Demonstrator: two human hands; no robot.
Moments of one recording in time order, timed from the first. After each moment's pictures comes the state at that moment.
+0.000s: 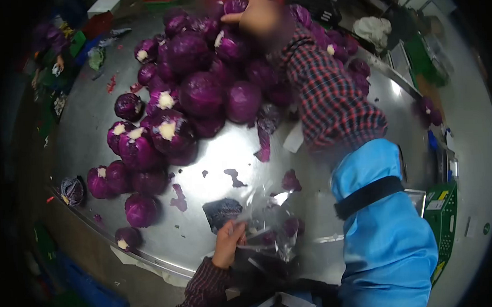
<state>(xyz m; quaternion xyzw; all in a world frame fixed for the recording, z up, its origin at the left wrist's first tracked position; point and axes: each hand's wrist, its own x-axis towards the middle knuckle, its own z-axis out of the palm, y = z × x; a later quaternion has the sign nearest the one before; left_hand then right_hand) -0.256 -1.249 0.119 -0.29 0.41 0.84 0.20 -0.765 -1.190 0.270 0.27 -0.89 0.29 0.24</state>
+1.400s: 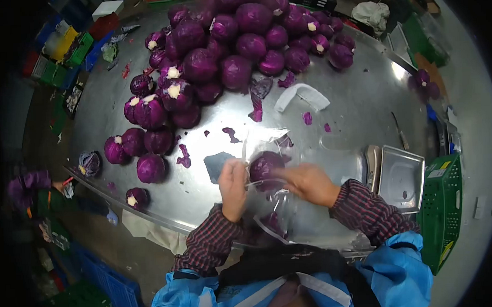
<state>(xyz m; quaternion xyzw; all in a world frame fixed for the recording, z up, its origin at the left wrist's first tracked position) -0.262 -1.208 0.221 -0.15 0.54 0.83 -0.02 -0.316 -1.004 0.286 0.35 -0.88 0.26 -0.17</state>
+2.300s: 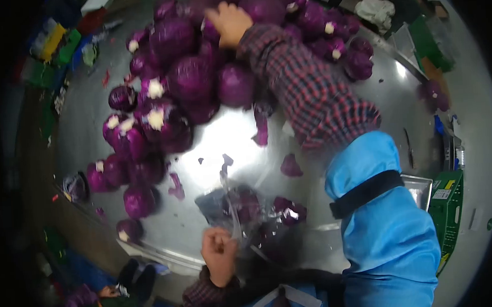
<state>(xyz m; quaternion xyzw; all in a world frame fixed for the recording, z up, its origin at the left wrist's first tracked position) -0.240 -1.239 0.217 -0.25 0.53 0.81 -0.03 -0.726 -1.202 0.211 0.39 -0.90 0.08 0.19</state>
